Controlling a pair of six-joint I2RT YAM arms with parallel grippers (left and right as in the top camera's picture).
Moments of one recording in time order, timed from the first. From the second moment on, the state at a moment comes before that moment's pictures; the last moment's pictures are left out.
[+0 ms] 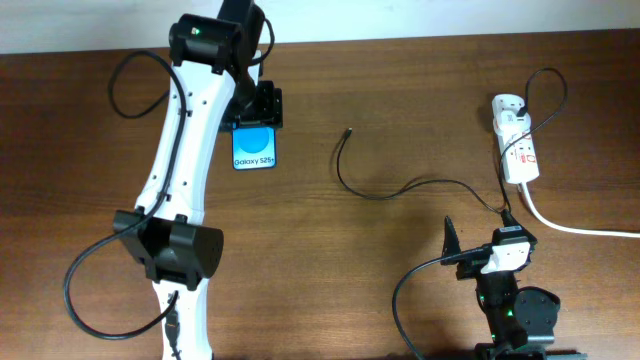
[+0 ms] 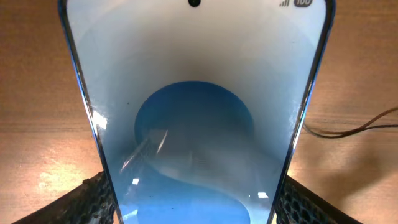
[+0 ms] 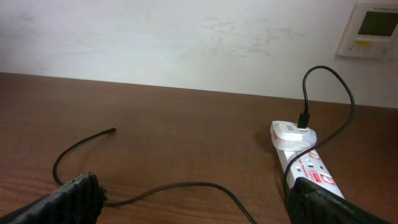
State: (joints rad) left arm -0.28 2.21 2.49 -1.69 0.02 -0.28; right arm -0.05 0.02 0.01 -0.06 -0.13 -0.05
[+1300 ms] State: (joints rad) left arm -0.15 1.90 1.74 -1.20 0.29 -0.98; right arm -0.05 0.02 0.01 -0.06 -0.13 -0.06
